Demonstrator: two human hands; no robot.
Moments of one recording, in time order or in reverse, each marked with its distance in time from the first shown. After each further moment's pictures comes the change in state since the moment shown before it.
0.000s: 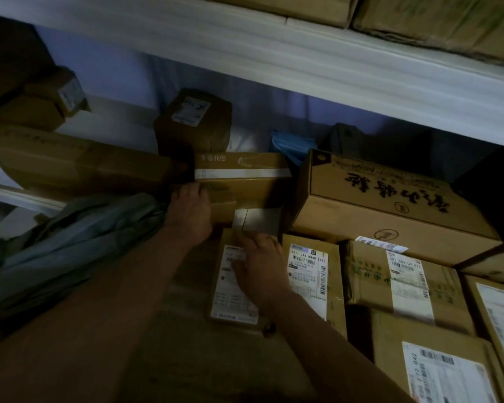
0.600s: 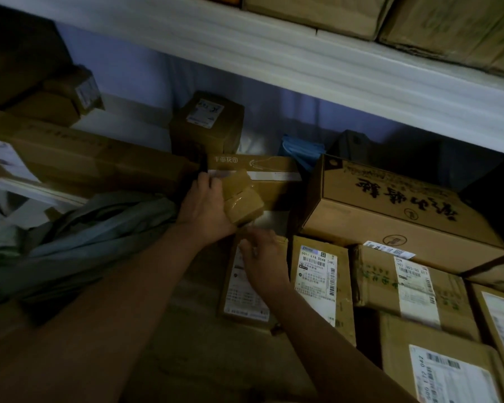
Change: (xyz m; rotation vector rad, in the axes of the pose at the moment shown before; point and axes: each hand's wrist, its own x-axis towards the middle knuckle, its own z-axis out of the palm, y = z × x) left_hand -0.018 0.001 -0.023 -0.292 0.121 -0.024; right_hand 0.006 -0.026 0.002 0.383 0.154 0.104
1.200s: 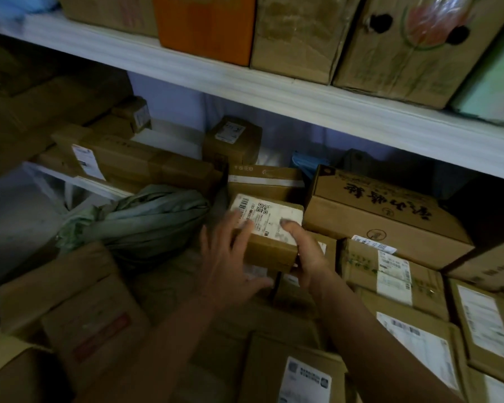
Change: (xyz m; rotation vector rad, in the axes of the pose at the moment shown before) left_hand -0.178 0.058 -0.006 -0.015 0.335 0.158; right_hand -0.072 -0.013 -0.100 0.937 -0.182 0.546
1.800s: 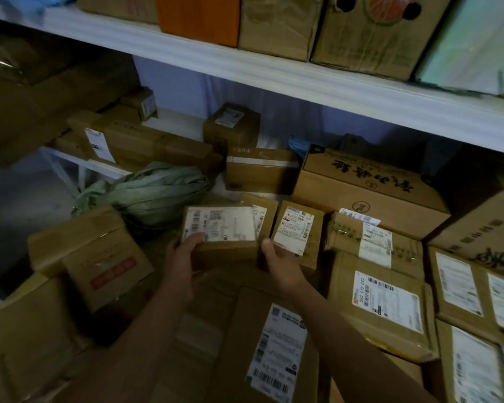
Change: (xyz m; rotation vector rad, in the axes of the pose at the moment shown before) left_hand -0.071 0.011 -0.037 -1.339 0.092 -1.226; right_hand -0.063 0.071 -0.021 -0.553 -0.105 -0.125
